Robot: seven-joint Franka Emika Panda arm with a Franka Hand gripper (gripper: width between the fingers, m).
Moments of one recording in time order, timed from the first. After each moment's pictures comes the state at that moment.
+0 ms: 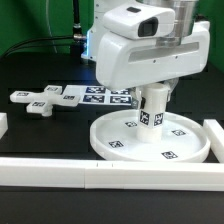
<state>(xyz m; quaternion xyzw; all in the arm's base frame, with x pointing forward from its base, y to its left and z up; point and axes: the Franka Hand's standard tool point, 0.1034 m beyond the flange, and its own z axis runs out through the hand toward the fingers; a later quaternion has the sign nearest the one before) 0.540 0.040 0.063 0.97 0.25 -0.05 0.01</state>
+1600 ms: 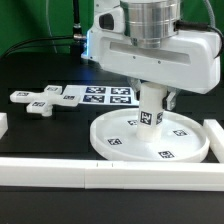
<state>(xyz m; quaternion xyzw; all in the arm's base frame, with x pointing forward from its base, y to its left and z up) 0.539 0.044 0.063 0.93 -0.37 -0.07 -0.04</state>
